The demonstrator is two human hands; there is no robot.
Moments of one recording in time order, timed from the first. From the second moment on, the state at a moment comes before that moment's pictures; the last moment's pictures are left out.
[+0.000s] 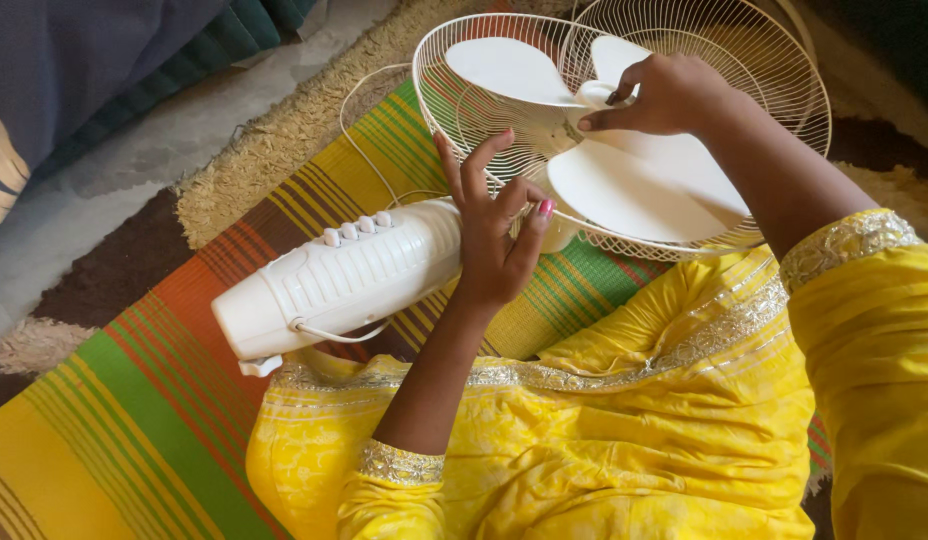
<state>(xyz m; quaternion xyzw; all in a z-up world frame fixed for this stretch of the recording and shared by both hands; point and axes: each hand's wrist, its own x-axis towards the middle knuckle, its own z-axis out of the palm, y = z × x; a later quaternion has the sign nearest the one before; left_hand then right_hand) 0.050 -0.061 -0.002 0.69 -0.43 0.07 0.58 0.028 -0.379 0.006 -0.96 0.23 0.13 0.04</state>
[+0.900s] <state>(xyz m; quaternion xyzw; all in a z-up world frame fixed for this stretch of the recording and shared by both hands) 0.100 0.060 -0.062 0.66 -0.26 -0.09 0.70 -0.025 -0.275 0.034 -0.99 -0.05 0.07 0.11</state>
